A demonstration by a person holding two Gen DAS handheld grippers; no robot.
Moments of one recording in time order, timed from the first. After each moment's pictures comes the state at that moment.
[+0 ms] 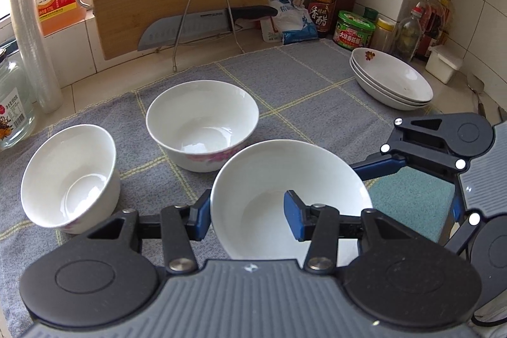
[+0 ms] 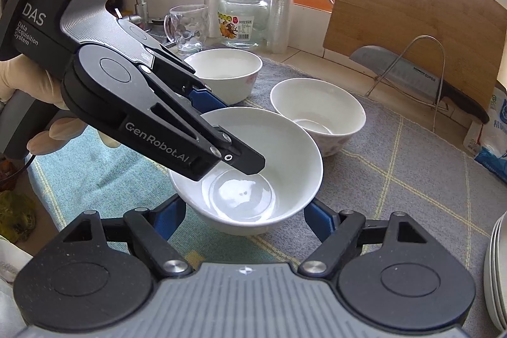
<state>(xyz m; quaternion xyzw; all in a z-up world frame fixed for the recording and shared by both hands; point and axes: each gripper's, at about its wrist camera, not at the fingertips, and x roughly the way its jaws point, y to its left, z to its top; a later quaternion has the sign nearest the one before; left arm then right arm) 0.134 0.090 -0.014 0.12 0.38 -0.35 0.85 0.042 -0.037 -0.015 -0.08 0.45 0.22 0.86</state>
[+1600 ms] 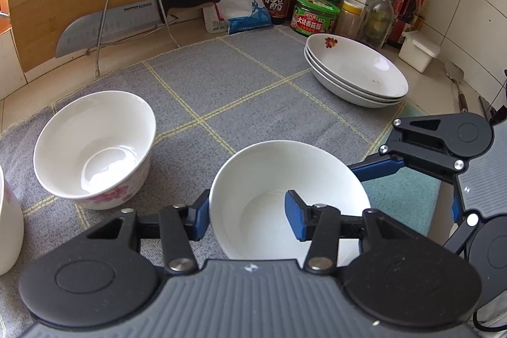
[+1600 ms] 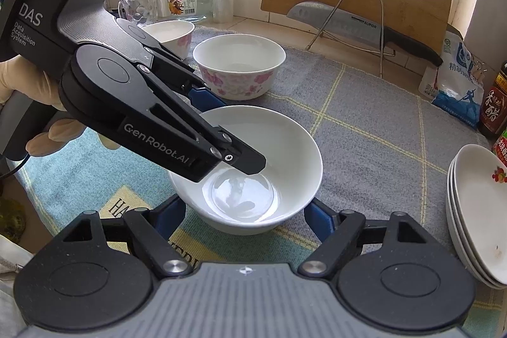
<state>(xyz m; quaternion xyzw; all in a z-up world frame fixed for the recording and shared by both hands) 0.136 0.011 -0.038 0.12 0.40 -0.40 0.82 0.031 -0.110 -0.025 -0.06 0.49 0.17 0.85</state>
